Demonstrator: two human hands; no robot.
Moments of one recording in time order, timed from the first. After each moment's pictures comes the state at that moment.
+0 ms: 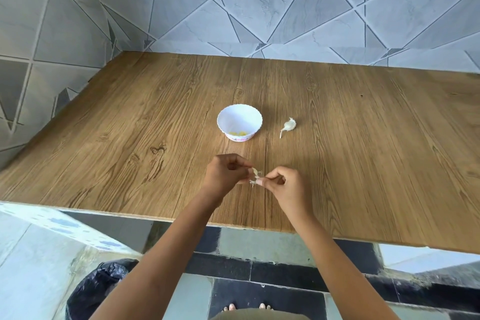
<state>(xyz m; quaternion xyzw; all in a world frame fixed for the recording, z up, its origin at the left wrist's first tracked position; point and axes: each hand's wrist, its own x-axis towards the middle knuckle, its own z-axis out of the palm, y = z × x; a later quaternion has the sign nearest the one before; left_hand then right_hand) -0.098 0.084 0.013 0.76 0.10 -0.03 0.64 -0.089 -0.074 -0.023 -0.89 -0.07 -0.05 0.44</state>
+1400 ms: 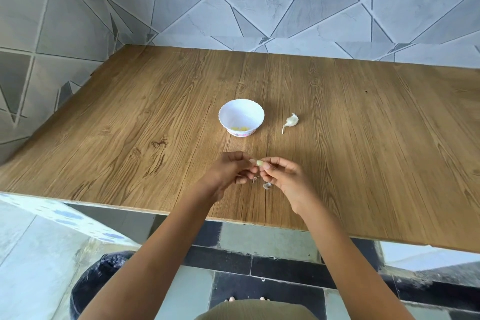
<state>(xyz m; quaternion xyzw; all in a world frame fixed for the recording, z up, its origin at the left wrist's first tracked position) -0.094 0.081 0.023 0.67 0.11 -0.17 0.71 -0.082 -0.075 -0.002 -0.63 0.02 0.19 0.75</state>
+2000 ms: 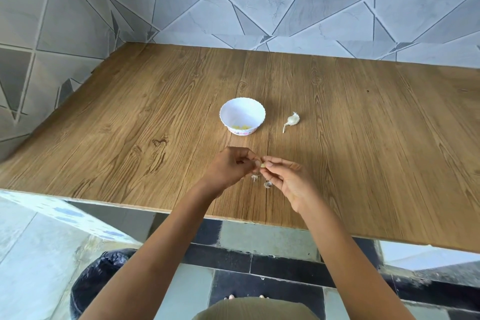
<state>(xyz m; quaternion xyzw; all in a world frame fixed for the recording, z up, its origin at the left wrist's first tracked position) -0.095 0.083 0.021 0.81 0.01 -0.08 0.59 -0.085 -0.071 0.011 -0.55 0.10 0.20 0.81</state>
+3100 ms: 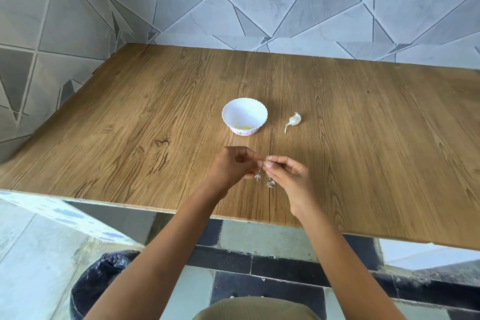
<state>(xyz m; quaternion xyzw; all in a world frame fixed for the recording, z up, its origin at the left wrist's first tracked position) -0.100 0.083 0.025 0.77 0.07 -0.08 0.63 -0.097 -0.065 0.003 -0.61 0.05 0.09 0.78</state>
